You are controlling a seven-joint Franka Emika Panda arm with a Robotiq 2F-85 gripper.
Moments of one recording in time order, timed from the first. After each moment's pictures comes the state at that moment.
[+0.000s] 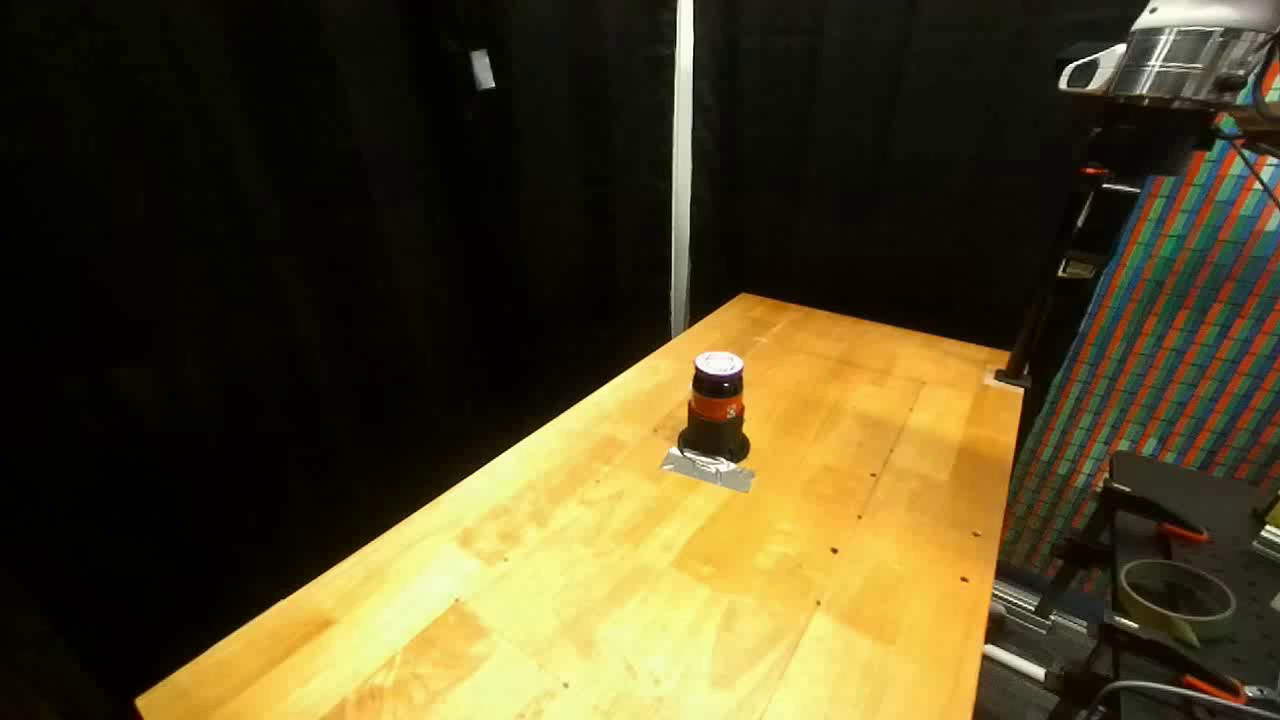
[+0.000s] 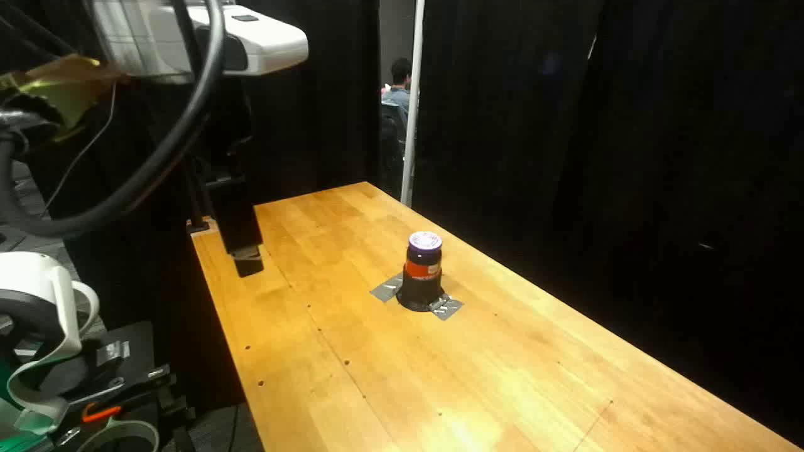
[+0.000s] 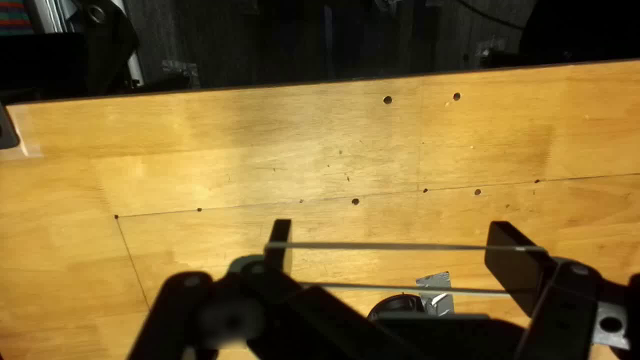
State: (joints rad) arm 0.02 -0.72 -0.05 -2.76 0.01 2.14 -0.04
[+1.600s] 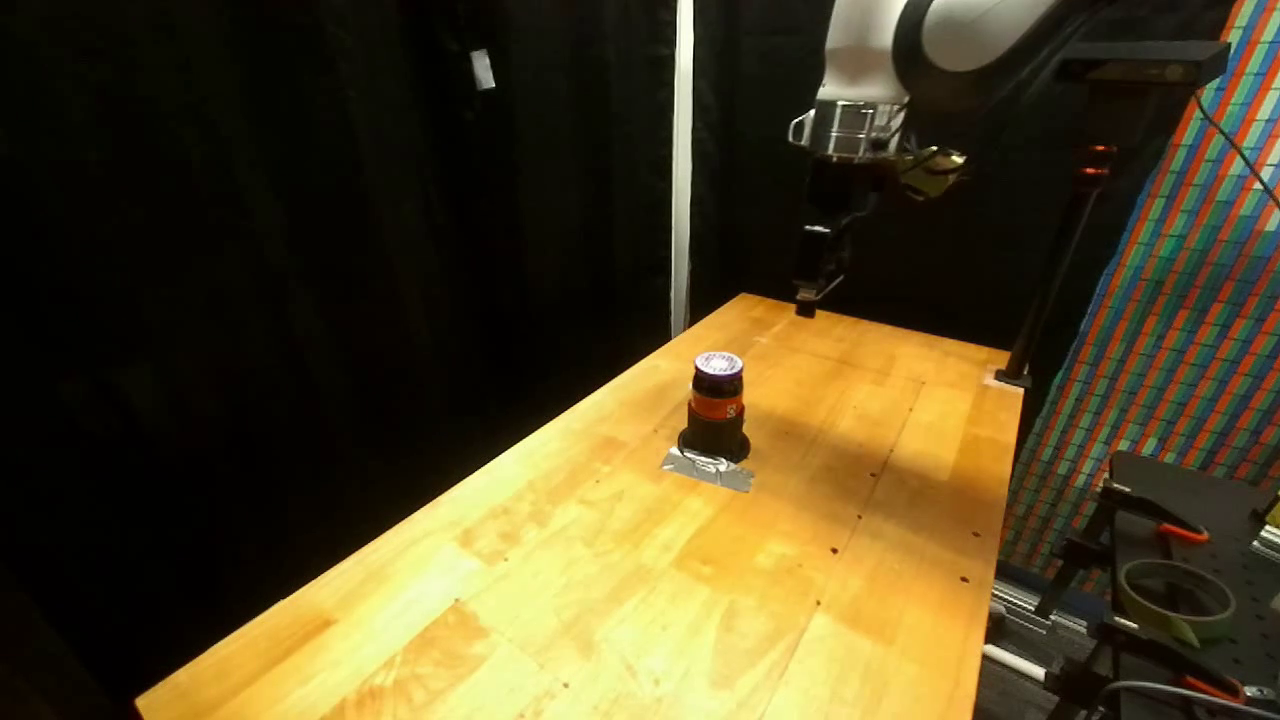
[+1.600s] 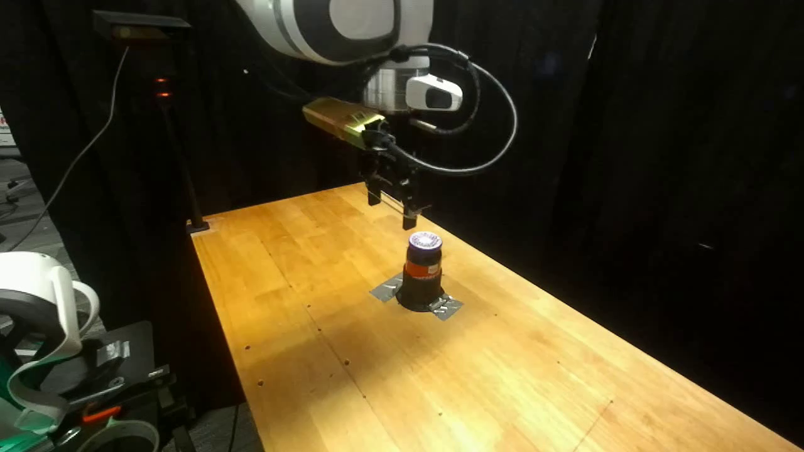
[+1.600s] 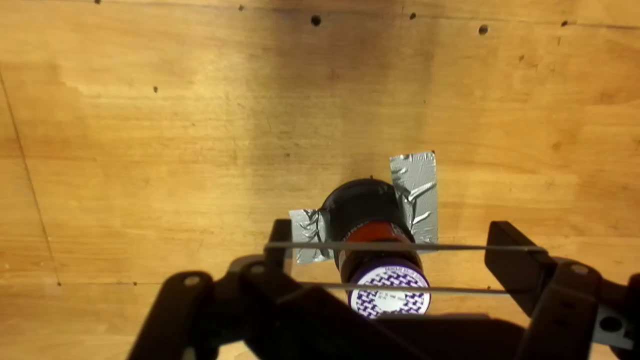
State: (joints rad) arm 0.06 0.10 0.05 -2.10 0.01 2.25 0.00
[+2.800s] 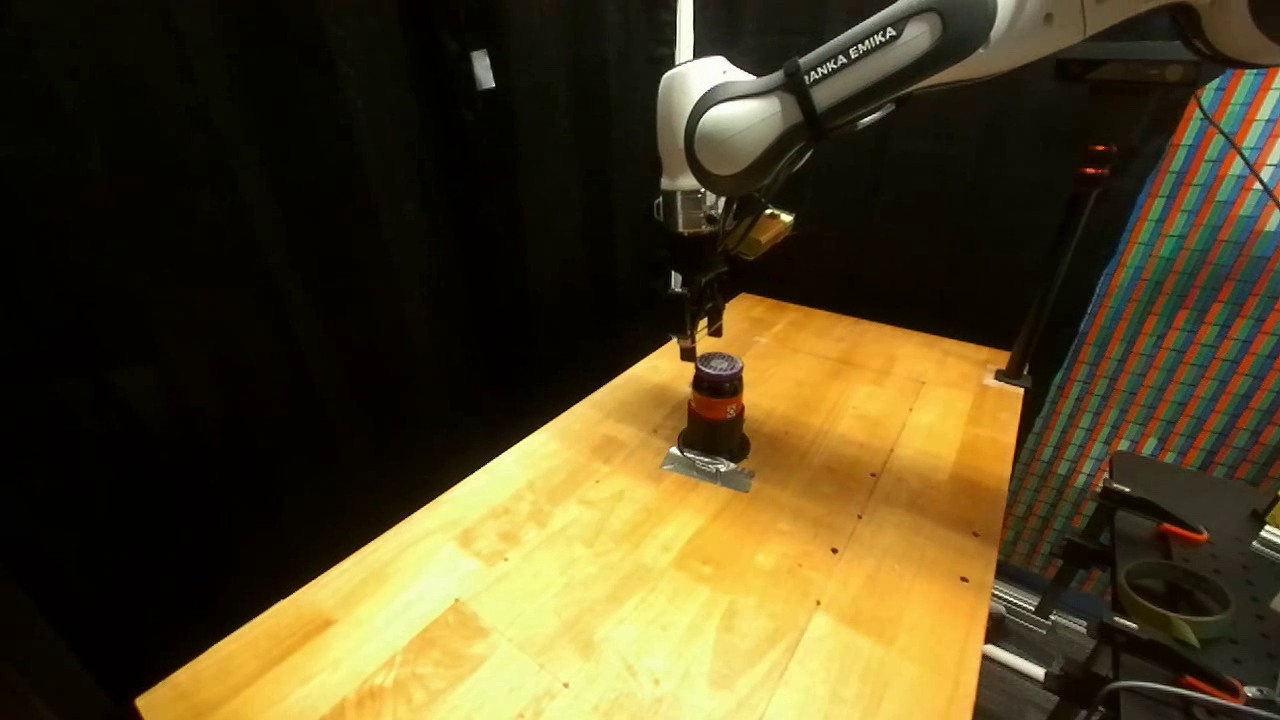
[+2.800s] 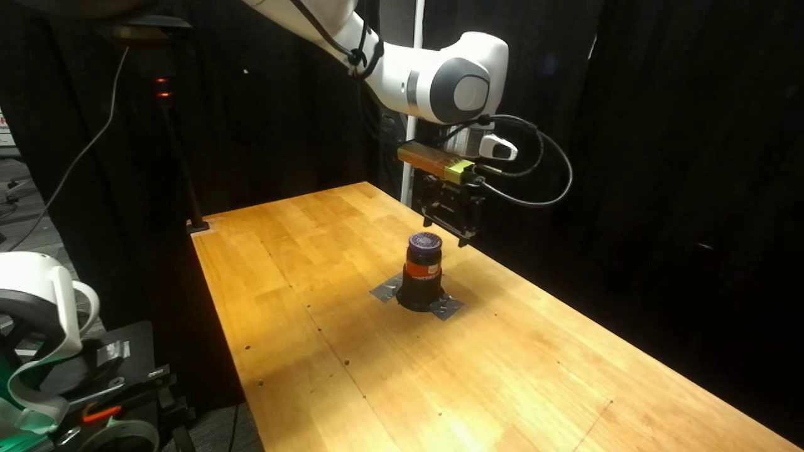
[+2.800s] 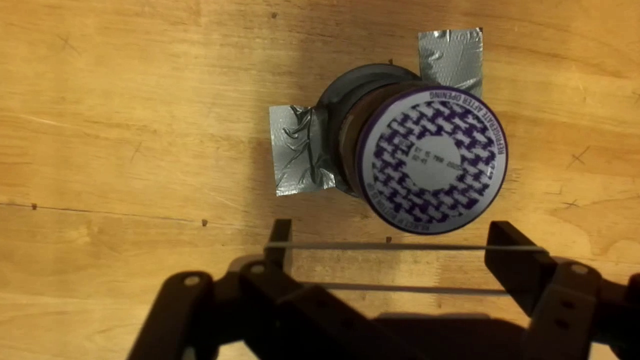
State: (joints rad) arm 0.09 0.74 0.05 -1.33 -0.04 1.98 -0.03
